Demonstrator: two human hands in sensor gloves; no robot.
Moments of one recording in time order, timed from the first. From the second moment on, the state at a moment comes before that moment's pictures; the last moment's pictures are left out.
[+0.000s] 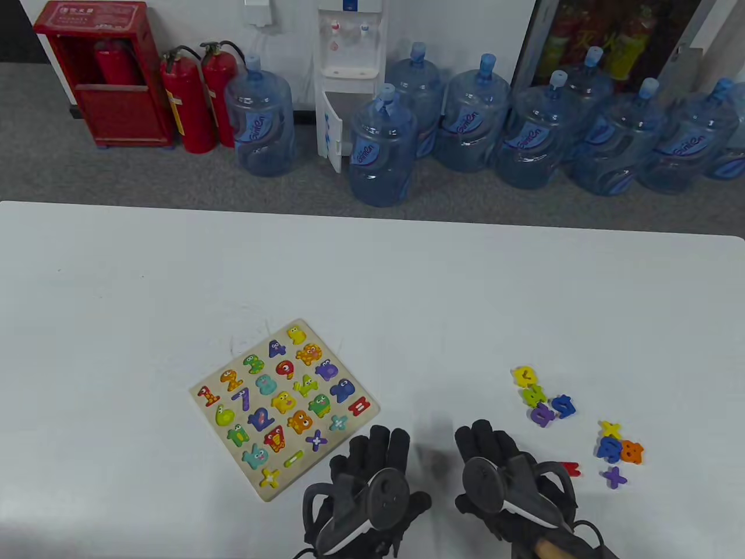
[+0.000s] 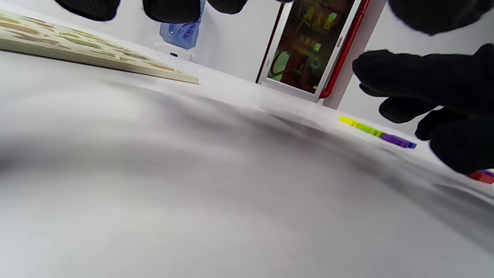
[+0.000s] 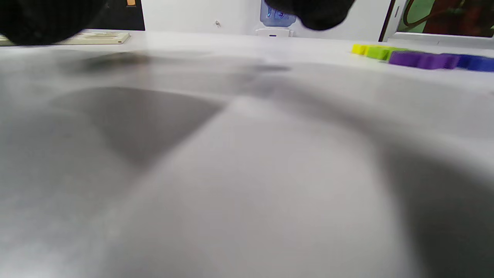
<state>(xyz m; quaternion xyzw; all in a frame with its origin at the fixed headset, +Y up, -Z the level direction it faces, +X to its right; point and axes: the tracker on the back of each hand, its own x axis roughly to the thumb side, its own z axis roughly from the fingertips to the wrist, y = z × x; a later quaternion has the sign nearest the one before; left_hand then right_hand) -0.024 -0.731 -0.185 -0.05 -0.11 0.14 0.98 0.183 -0.744 -0.217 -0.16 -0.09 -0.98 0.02</state>
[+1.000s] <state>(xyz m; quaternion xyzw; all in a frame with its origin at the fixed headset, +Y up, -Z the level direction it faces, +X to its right) -0.135 -0.753 -0.212 -0.26 0.08 0.13 0.95 0.309 -0.749 -0.263 0.14 -0.19 -0.97 0.03</state>
